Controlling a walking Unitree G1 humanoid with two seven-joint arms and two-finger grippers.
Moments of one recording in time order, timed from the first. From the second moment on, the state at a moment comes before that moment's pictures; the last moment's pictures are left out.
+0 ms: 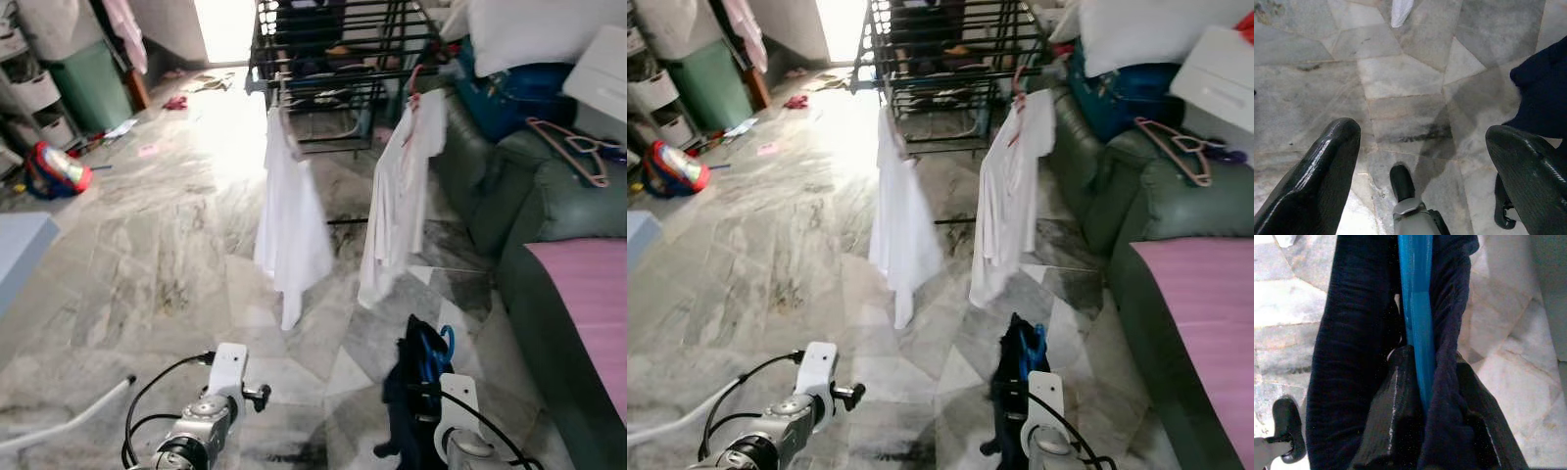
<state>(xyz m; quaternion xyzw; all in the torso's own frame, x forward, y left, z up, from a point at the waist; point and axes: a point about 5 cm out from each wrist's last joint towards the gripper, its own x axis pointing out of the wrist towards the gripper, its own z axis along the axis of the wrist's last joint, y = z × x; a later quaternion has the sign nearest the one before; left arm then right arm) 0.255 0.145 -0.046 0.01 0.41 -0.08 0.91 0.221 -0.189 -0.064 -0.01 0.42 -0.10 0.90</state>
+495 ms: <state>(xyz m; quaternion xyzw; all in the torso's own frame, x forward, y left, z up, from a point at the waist) 0.326 0.153 0.024 -0.01 0.26 -0.09 0.96 0.293 -0.195 -0.005 -0.05 0.27 -0.07 0.96</state>
